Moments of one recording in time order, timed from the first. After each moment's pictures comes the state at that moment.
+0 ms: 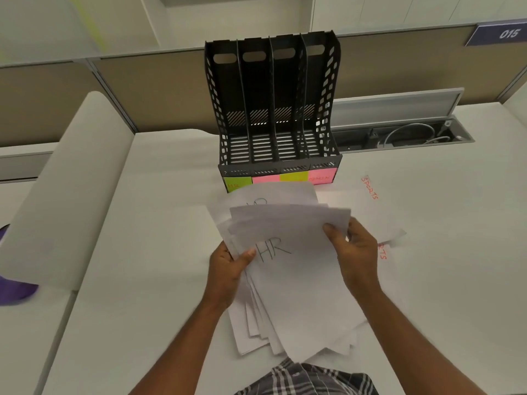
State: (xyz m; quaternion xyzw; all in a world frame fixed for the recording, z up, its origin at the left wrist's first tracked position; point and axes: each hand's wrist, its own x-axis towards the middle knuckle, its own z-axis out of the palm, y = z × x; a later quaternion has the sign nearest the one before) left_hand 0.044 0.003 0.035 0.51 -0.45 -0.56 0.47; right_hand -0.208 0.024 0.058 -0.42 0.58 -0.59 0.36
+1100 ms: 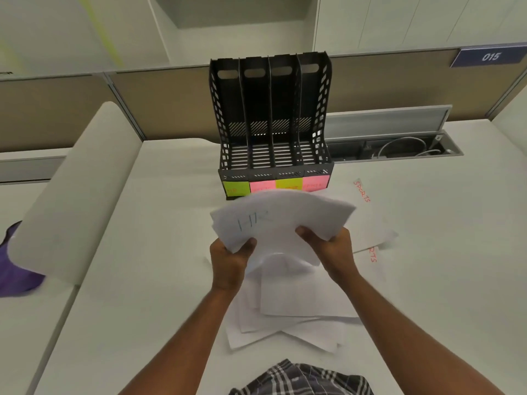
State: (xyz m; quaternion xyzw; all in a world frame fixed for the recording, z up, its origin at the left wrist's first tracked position) left_hand 0.008 0.013 0.075 0.54 -0.46 -0.44 0.55; right_hand -0.201 0.023 0.084 -0.42 0.55 -0.58 0.44
